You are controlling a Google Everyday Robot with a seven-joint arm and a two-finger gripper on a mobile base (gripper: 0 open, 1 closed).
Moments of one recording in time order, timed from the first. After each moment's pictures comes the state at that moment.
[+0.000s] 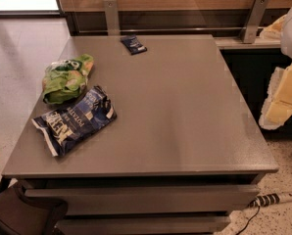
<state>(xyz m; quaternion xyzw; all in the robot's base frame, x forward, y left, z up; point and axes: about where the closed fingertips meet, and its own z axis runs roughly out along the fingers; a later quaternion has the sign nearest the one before) 0.438 -0.214 0.986 -0.60 0.78 -0.05 0.17</state>
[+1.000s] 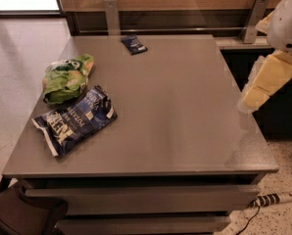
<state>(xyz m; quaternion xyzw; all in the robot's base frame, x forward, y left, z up) 0.469 -0.202 0.987 -0.56 0.80 -0.04 0.22</state>
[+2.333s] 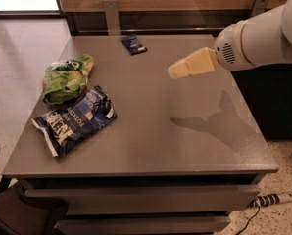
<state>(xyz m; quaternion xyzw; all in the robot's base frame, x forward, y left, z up) 0.570 -0.137 0.953 -0.27 0.85 0.08 0.44</state>
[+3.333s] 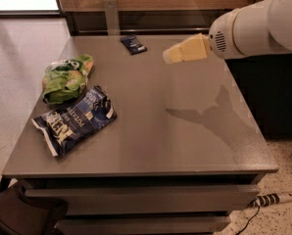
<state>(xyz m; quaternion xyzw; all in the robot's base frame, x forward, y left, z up) 0.597 -0.133 0.973 -0.24 0.84 0.07 0.48</state>
